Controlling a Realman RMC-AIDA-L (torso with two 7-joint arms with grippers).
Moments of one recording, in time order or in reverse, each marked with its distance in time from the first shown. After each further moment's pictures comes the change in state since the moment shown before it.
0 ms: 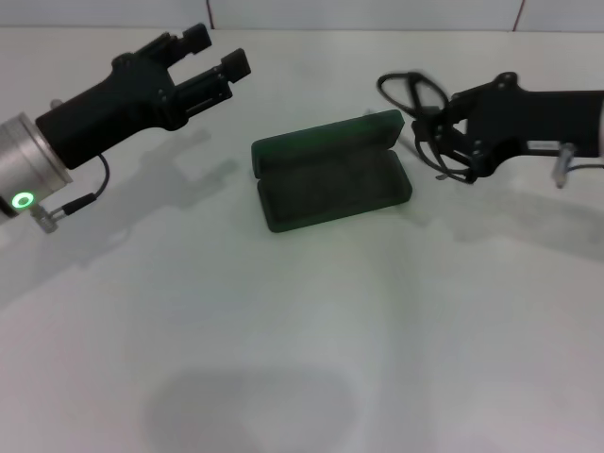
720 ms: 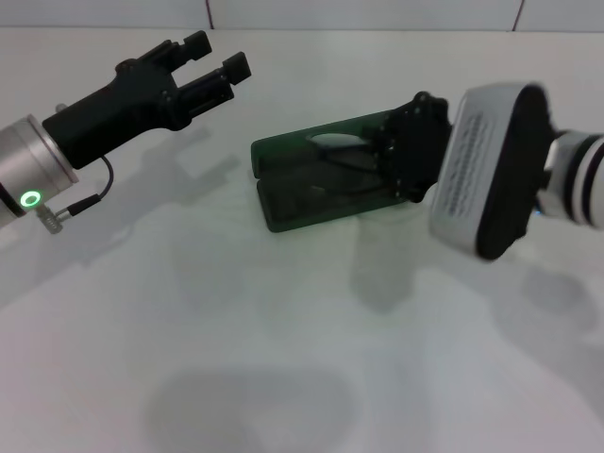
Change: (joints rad) left arm -0.012 0.003 -0.003 -0.028 0.007 -0.041 -0.003; right arm -0.142 0.007 -0.626 -0.330 -0.469 0.664 0.152
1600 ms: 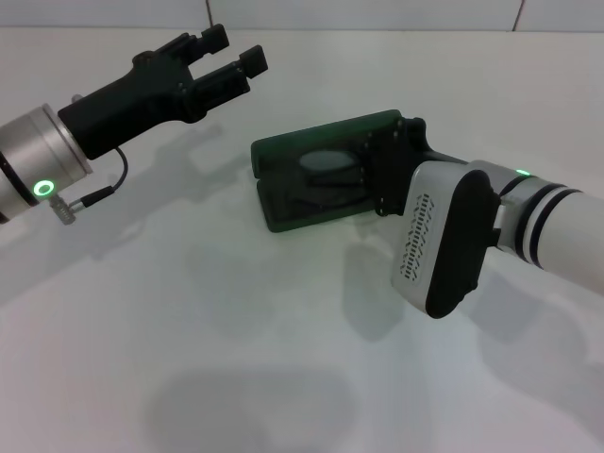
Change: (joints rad) left arm -0.031 -0.002 0.007 -0.005 0.010 -0.002 -0.024; right arm 0.046 0.002 -0.237 0.207 -0.059 0.400 -0.018
